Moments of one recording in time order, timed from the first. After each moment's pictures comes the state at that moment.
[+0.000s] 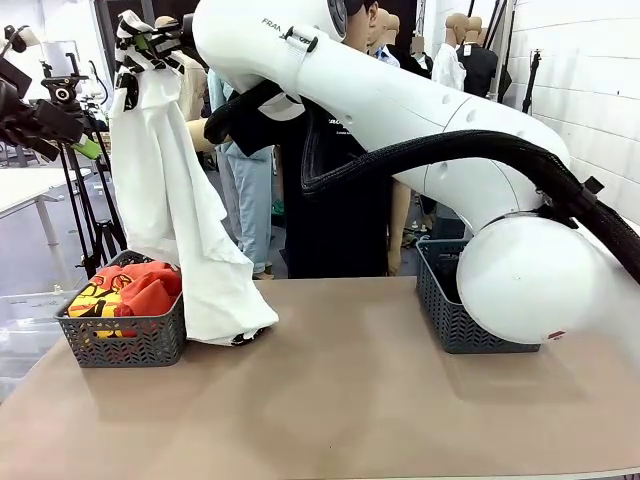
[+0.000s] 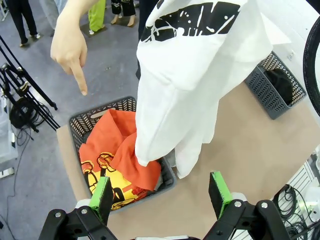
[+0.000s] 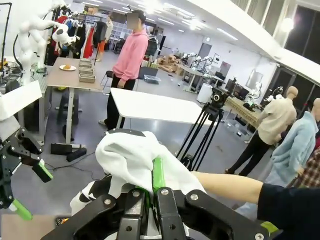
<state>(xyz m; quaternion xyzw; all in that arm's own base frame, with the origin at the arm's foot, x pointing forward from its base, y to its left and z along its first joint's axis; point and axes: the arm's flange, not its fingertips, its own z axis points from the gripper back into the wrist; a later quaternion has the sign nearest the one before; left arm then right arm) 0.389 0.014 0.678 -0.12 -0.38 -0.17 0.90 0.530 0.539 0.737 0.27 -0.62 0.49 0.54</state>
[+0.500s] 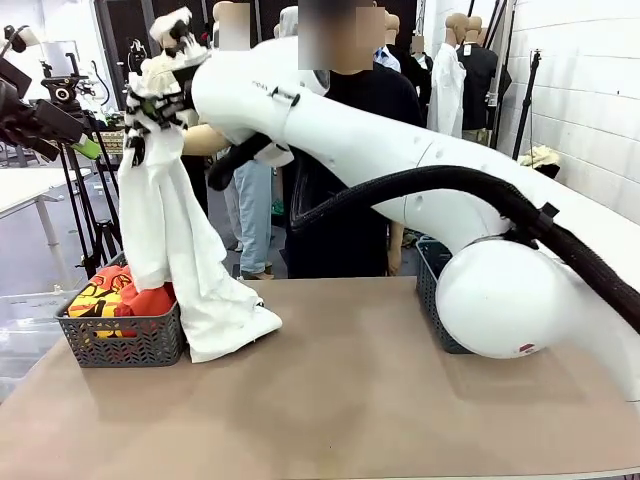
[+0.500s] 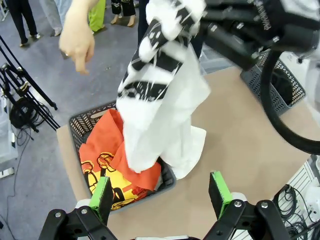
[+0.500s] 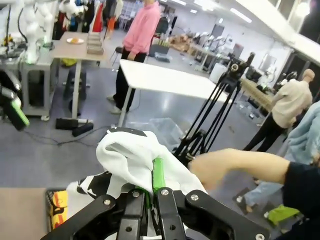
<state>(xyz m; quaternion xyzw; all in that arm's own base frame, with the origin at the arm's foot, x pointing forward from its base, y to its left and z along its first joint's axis) 0.389 0.014 0.678 -0.12 -0.38 -0.17 0.90 0.570 0.564 0.636 0.26 -0.58 0.53 0.57</state>
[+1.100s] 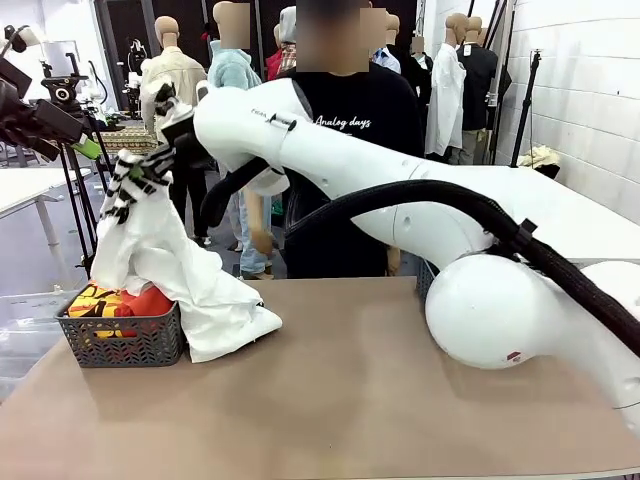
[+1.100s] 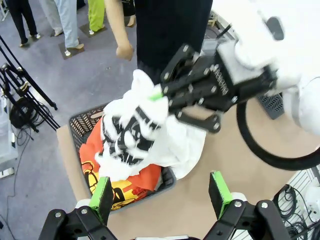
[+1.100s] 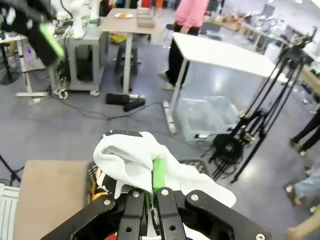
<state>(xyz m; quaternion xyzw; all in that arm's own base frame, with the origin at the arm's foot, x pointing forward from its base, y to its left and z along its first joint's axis) 0.389 0.014 0.678 -0.12 -0.38 -0.17 0.90 0.565 0.603 0.551 0.33 -0.46 0.59 0.58</state>
